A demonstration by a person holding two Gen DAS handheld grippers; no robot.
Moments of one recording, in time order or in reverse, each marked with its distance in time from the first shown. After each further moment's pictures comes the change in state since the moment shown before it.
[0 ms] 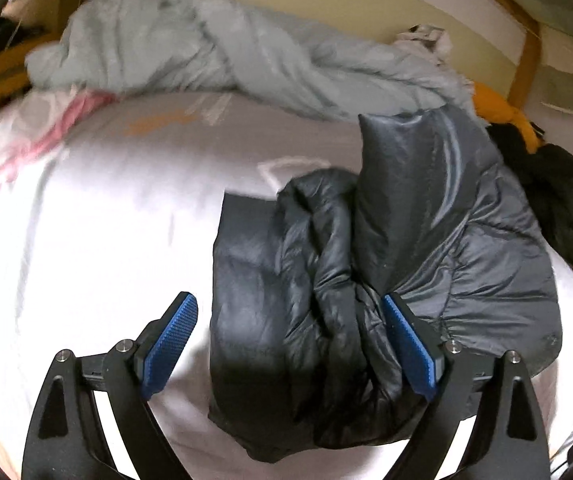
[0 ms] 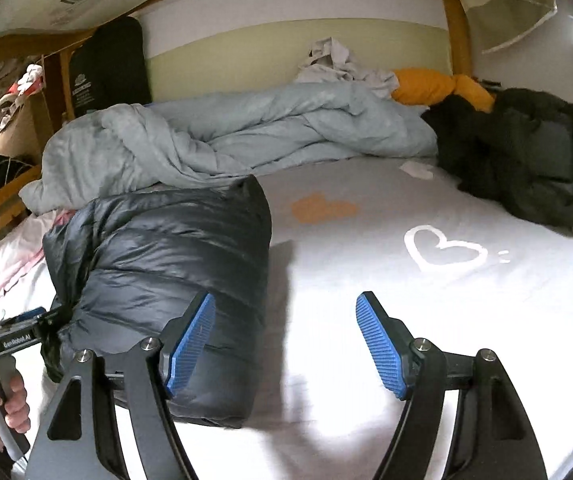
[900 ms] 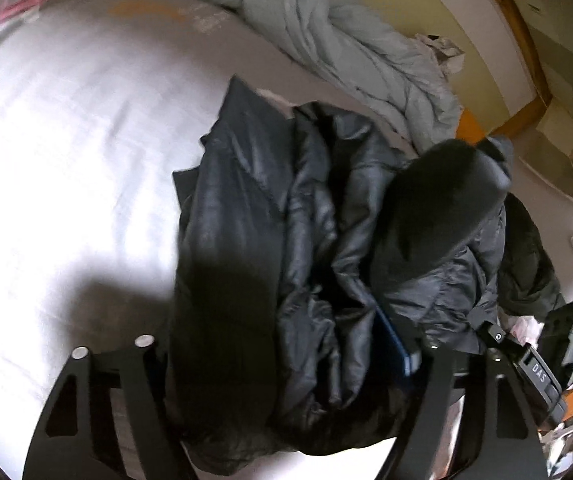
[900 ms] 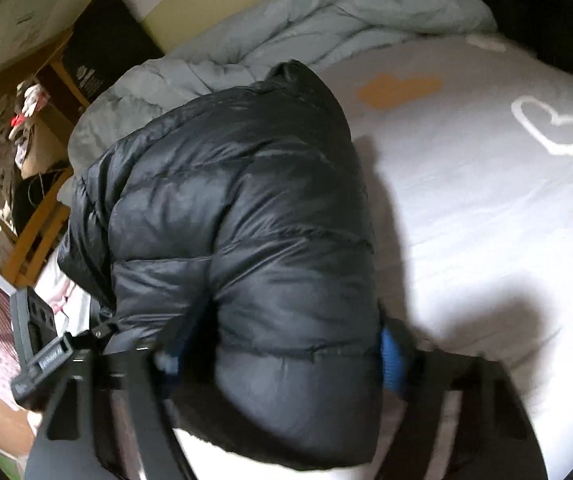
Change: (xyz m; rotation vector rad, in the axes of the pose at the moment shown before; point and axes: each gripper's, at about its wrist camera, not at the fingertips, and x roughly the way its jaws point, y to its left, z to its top) left arm 0.031 0.024 -0.011 -0.261 0.158 -0.306; right arm 0.093 0.021 -0.026 0.156 0.264 0.269
